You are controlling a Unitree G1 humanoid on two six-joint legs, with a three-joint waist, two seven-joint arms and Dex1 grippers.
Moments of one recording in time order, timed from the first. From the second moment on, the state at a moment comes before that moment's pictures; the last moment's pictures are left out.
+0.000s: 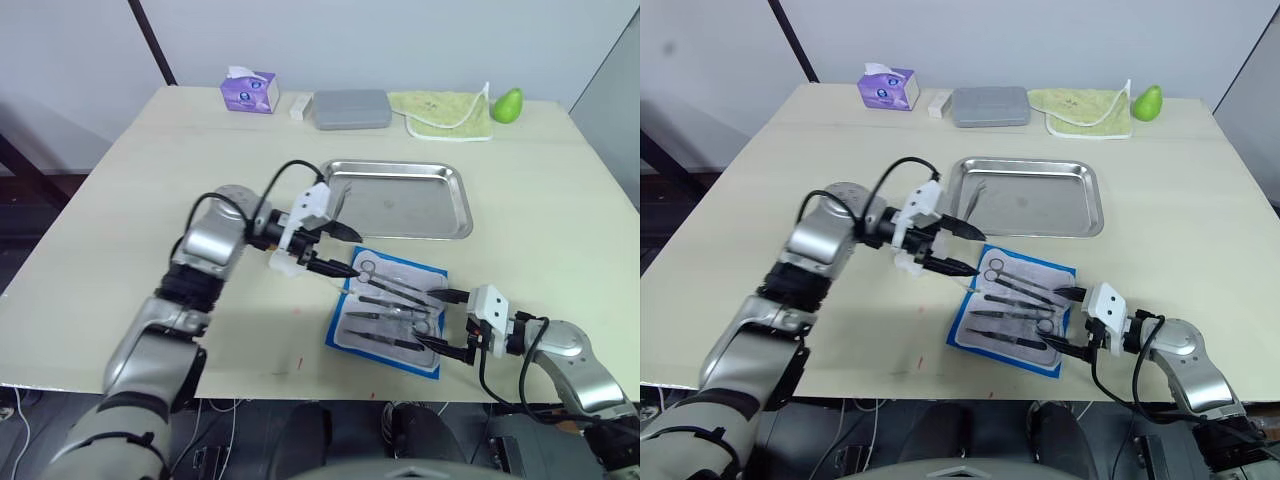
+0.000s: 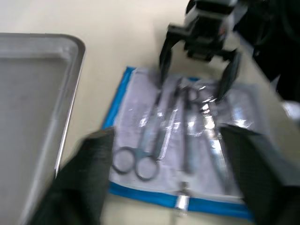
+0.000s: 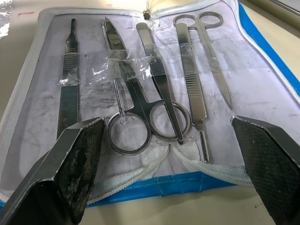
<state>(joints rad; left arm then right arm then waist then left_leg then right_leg) -0.83 0.53 -0.34 0.40 -0.18 0.21 -1.50 0.00 -0.60 0.16 -0.02 0.27 -0.01 1.00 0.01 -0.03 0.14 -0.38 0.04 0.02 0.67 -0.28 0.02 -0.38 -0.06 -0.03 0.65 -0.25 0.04</state>
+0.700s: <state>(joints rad) -0.98 0.33 -0.39 0.84 0.03 -0.16 -1.44 0.02 -0.59 0.15 -0.05 0.27 0.00 0.97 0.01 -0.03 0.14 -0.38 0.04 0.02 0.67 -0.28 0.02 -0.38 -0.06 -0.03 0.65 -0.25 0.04</state>
